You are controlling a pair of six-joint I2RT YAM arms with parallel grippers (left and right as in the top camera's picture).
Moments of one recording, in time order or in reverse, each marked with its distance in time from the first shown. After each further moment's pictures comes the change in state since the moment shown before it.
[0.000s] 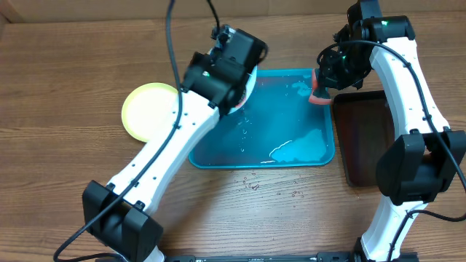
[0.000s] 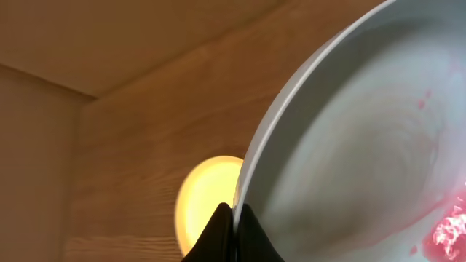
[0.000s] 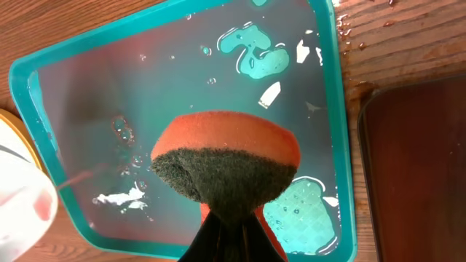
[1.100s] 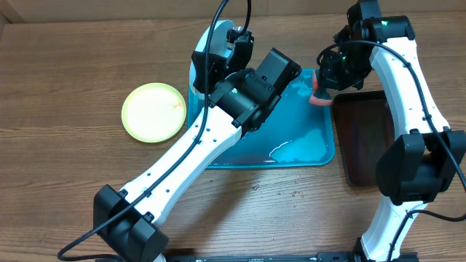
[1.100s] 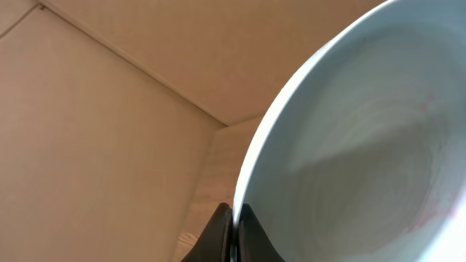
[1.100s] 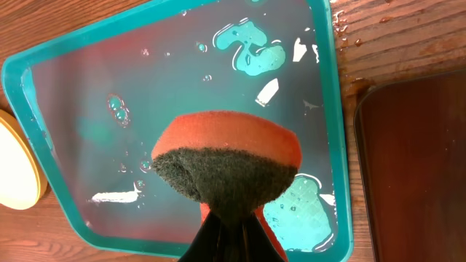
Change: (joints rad) left arm -0.153 0.000 0.000 -0.001 -0.554 -0.061; right arm 0.000 0.000 0.000 -0.010 0.007 -0.004
